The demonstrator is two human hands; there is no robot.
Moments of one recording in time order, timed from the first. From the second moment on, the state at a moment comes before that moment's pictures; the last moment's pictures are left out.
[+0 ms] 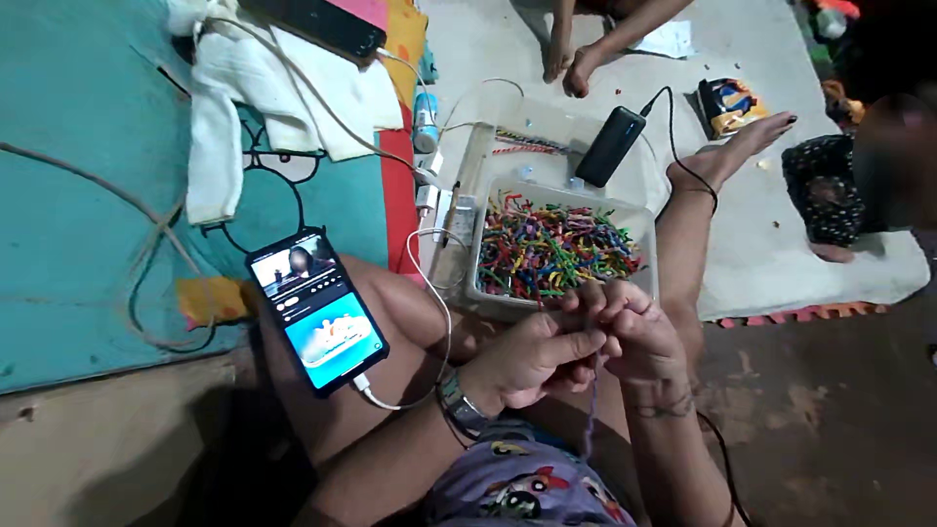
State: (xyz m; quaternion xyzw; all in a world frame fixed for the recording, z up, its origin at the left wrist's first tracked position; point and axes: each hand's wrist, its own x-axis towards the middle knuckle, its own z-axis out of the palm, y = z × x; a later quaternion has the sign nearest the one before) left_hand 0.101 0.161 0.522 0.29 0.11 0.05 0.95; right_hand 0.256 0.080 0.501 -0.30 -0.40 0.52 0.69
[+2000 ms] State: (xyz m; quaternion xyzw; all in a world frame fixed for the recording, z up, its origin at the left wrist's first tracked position) left_hand 0.112 0.154 0.511 0.50 0.25 0.14 0.82; right_hand 0.265 0.066 0.493 -0.44 -0.36 0.46 0.68
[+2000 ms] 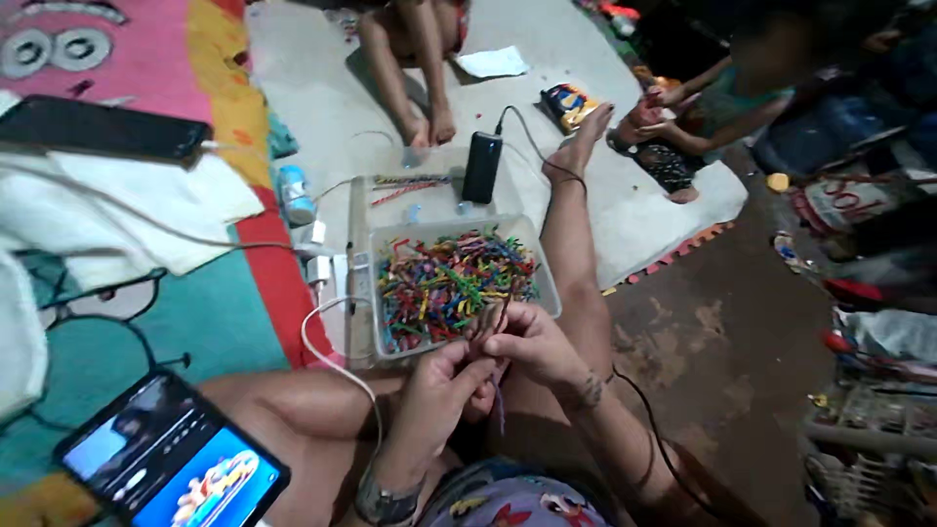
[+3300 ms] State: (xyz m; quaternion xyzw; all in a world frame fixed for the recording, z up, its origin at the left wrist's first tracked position) left_hand 0.265 0.272 0.490 0.49 0.41 0.29 0.71; right_hand 0.375 0.004 0.474 -0.55 -0.14 0.24 0.79
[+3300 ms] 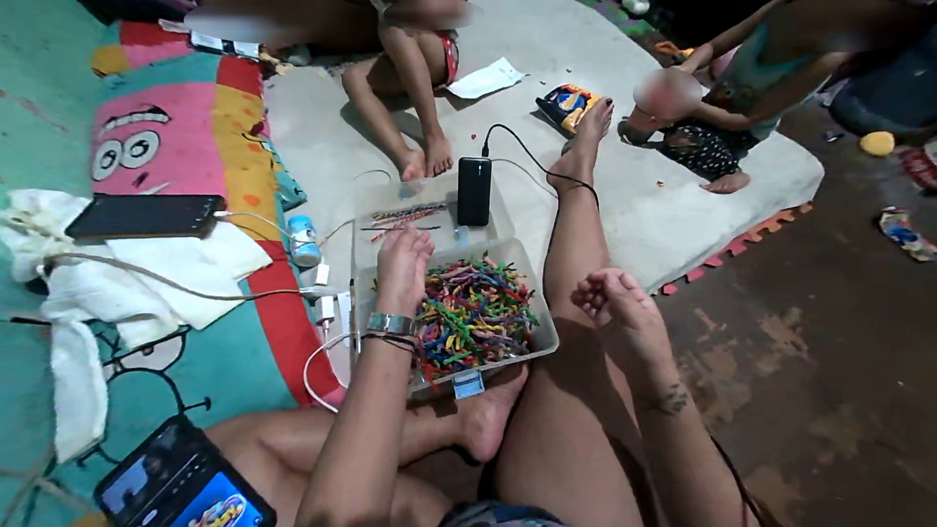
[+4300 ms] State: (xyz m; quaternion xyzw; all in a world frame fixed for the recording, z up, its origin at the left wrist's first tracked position) left_hand 0.254 0.255 0.446 0.91 0.32 0.18 0.18; right_hand 0.792 0.079 0.440 -0.97 -0.12 -0.03 0.23
